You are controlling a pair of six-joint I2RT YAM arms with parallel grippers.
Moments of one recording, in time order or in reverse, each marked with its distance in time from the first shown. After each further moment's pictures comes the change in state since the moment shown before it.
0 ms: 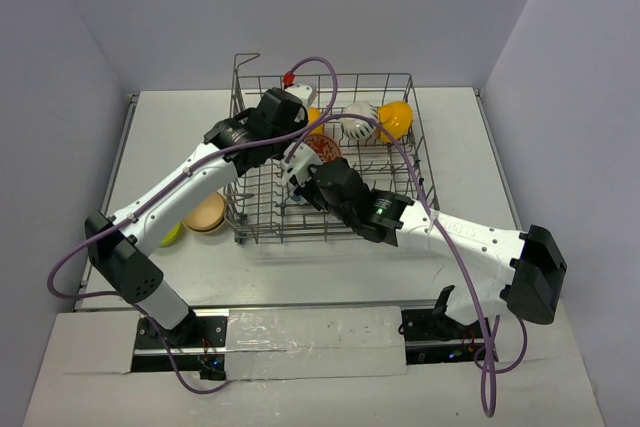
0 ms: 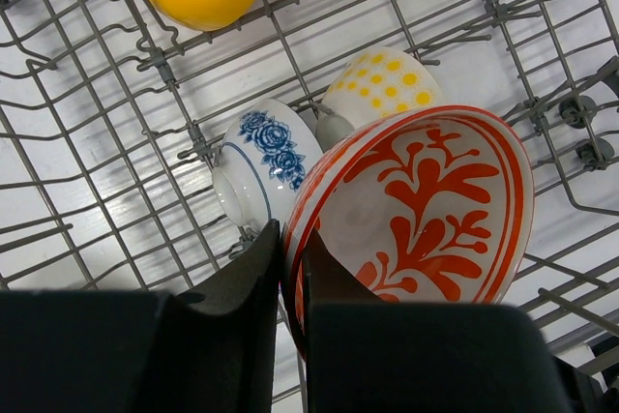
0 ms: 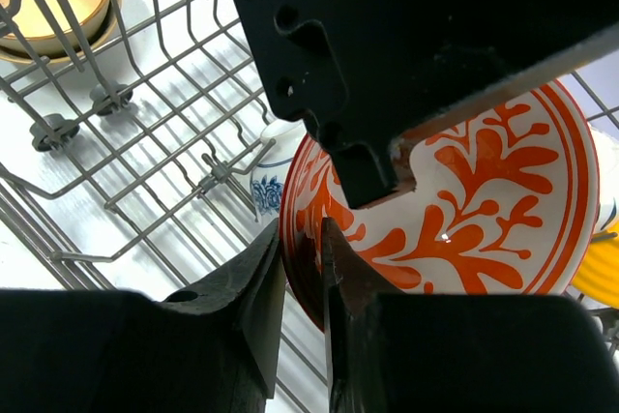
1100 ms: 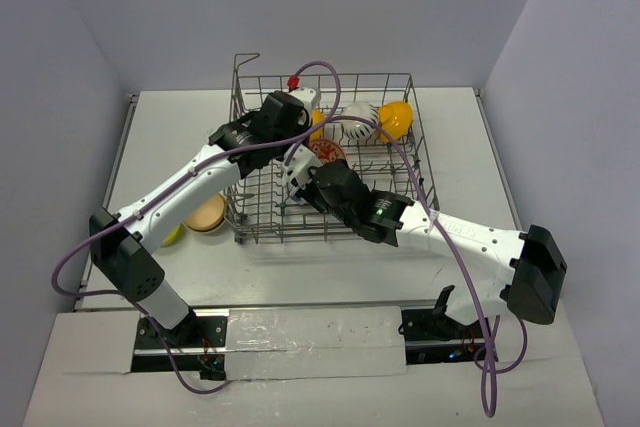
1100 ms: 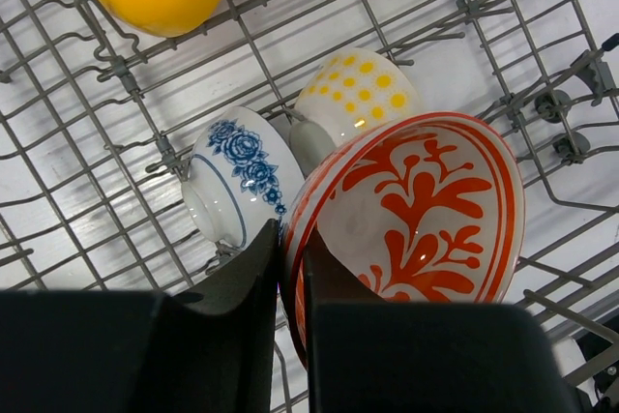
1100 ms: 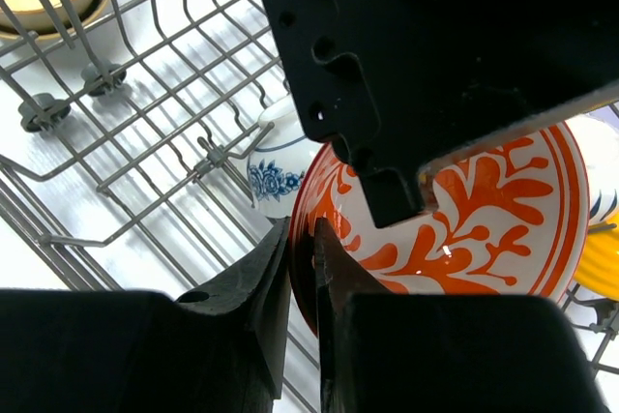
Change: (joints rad) left arm -0.001 0.008 -0.047 0.075 0.063 0.003; right arm 0.000 0.000 -0.005 -0.021 0.001 -0.011
